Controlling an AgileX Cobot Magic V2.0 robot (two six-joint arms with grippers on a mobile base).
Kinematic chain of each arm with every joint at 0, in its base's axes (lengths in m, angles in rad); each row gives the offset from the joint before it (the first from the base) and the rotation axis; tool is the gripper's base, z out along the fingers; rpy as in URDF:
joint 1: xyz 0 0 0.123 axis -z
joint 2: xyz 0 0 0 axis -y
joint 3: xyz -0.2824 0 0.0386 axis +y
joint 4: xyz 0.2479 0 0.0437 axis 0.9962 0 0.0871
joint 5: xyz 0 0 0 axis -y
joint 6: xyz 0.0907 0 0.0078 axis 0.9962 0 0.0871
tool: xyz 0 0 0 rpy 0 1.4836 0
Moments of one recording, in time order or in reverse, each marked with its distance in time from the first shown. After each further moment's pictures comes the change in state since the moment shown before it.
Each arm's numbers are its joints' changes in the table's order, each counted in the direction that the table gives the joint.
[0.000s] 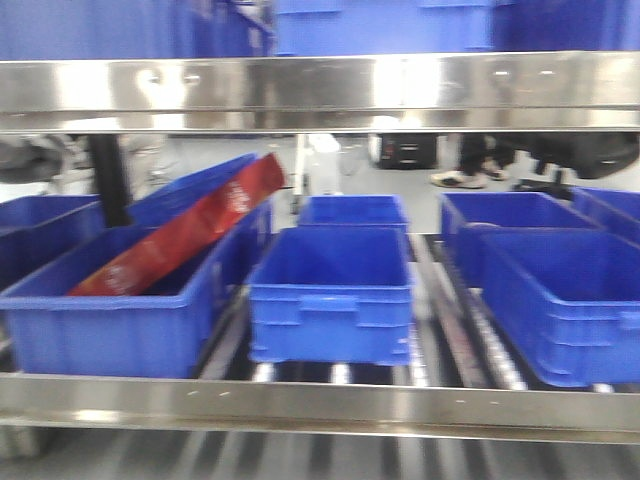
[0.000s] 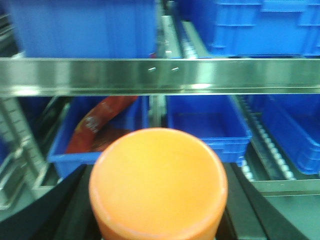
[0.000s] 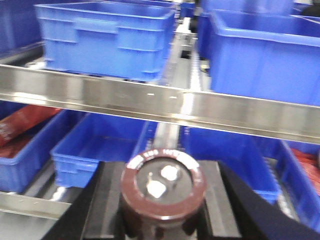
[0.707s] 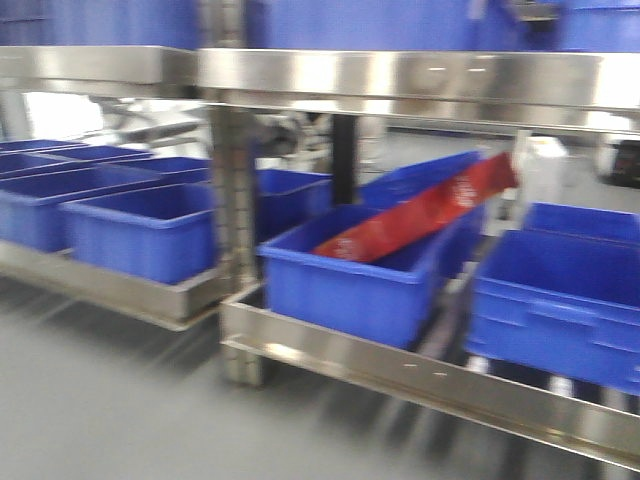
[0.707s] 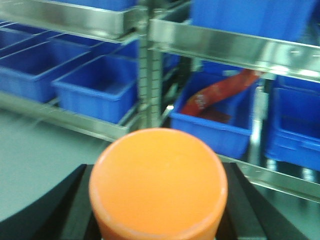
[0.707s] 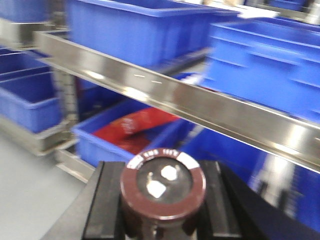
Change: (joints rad) left arm 0.000 0.000 0.000 0.002 0.000 0.000; right arm 0.000 0.000 0.000 0.000 0.000 0.000
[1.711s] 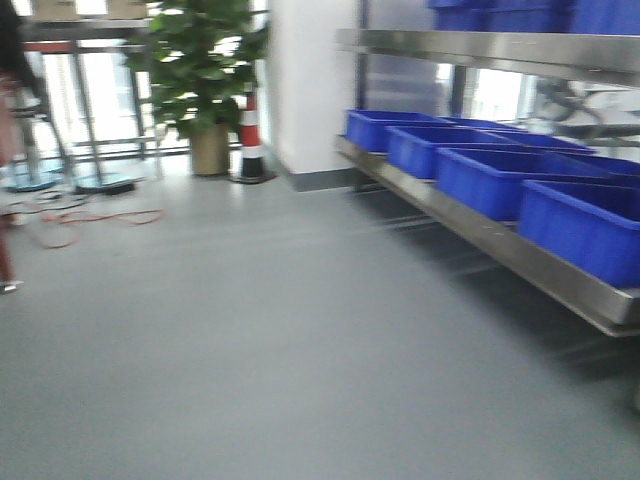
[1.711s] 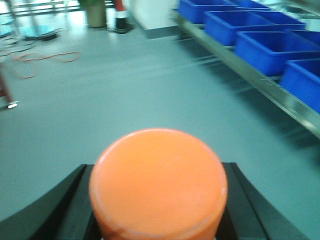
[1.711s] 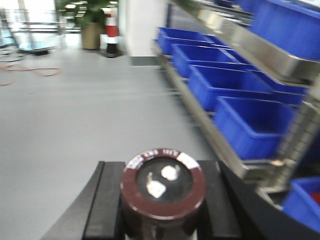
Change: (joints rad) left arm 0.000 0.002 0.000 0.000 0.000 0.000; right arm 0.000 0.000 0.000 0.000 0.000 0.000
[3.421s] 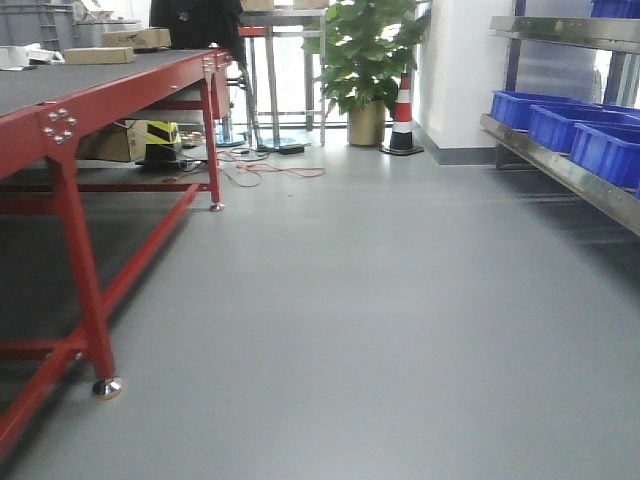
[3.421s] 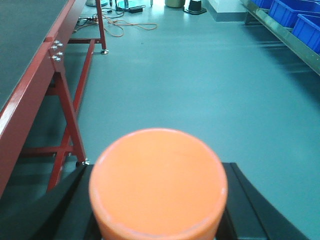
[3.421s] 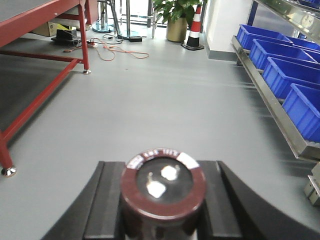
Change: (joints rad) left arm 0.000 0.000 0.000 -0.004 -0.001 0.000; right arm 0.000 0.000 0.000 0.000 0.000 0.000
